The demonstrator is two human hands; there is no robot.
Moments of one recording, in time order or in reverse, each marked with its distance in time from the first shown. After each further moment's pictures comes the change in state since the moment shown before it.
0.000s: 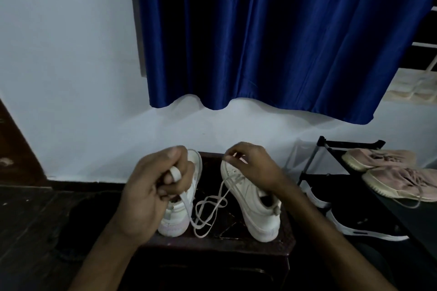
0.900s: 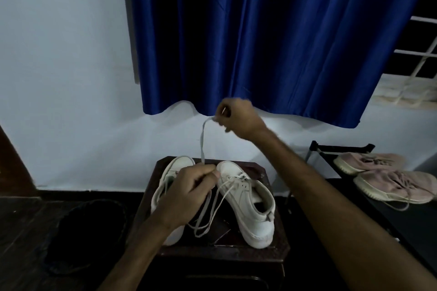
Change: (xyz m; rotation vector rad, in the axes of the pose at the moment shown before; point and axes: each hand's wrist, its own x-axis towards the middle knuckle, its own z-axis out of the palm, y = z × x) left_hand 0.035 -0.068 0.007 0.639 -0.052 0.015; right_hand 0.085 -0.051 -0.051 -0.094 0.162 0.046
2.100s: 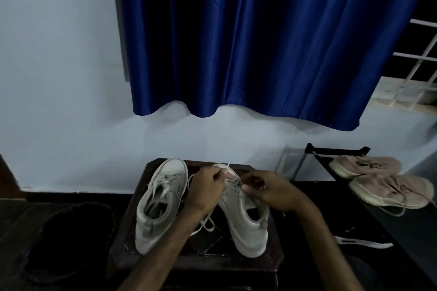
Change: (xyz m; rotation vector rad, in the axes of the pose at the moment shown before) left_hand 0.054 -0.055 0.064 0.131 0.135 -0.318; right_hand -0.118 0.101 0.007 -0.001 -0.301 0.189
